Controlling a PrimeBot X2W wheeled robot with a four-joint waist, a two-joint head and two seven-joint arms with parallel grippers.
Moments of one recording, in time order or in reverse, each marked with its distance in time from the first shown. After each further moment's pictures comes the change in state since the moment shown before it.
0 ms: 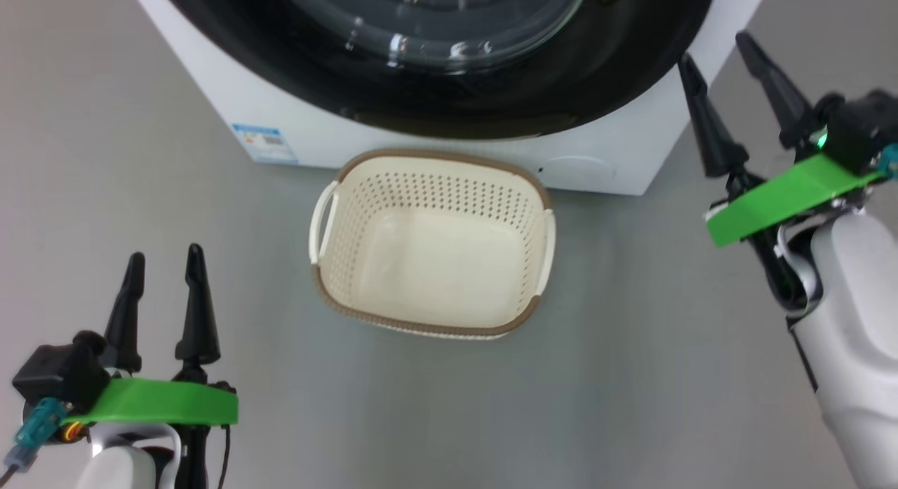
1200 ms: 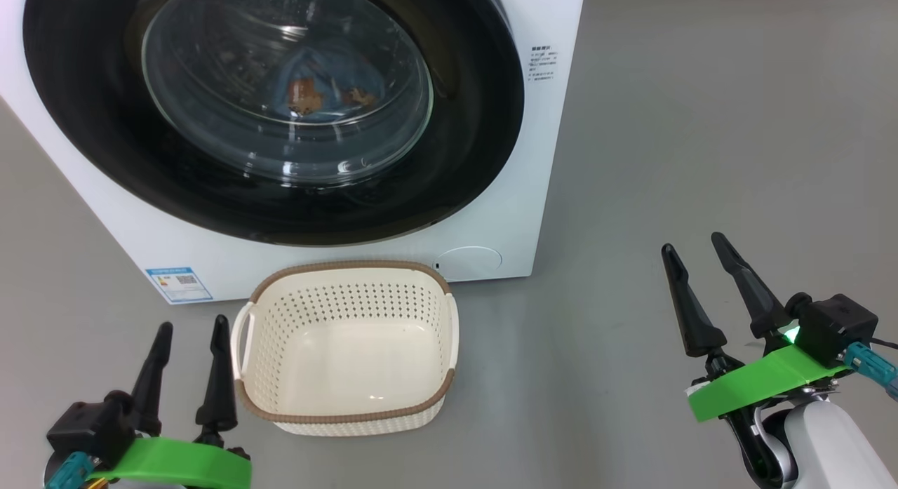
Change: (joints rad) left arm 0.139 0.032 -0.051 0.002 -0.015 0.000 0.000; right arm 0.491 0.118 -0.116 -0.231 -0.014 -0.003 0.001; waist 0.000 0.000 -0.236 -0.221
